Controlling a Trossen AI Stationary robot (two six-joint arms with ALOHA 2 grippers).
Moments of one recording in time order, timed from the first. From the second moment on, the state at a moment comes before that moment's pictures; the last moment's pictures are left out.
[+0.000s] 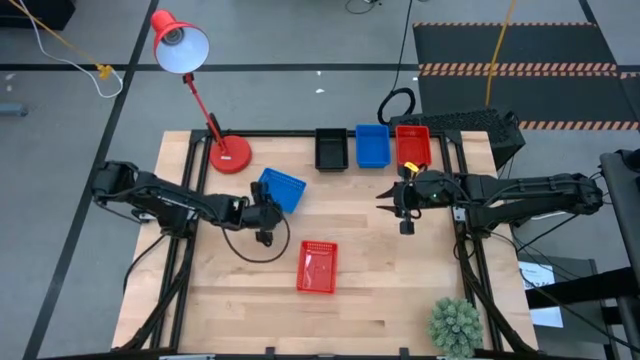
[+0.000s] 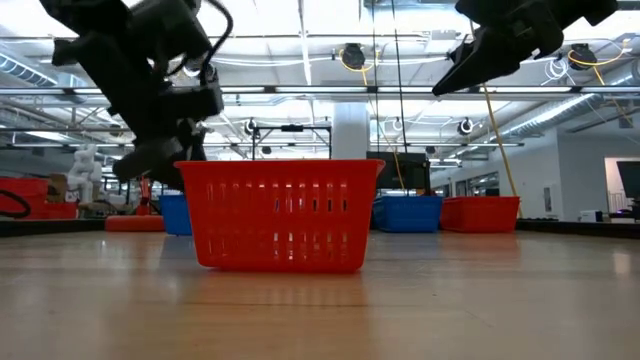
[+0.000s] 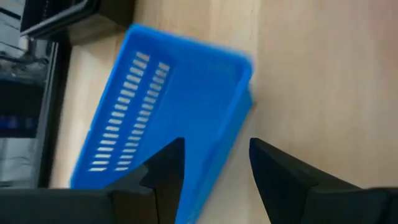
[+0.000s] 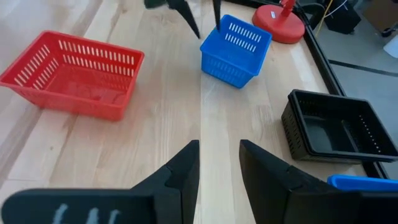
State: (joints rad) left arm -0.10 1.39 0.64 -0.28 -0.52 0.12; right arm -0.04 0.90 0.66 -0.33 0.08 -0.19
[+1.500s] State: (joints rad) left arm -0.09 1.39 0.79 -0.31 -0.37 0.71; right arm -0.03 1.81 1.32 -0.28 0.03 -0.78
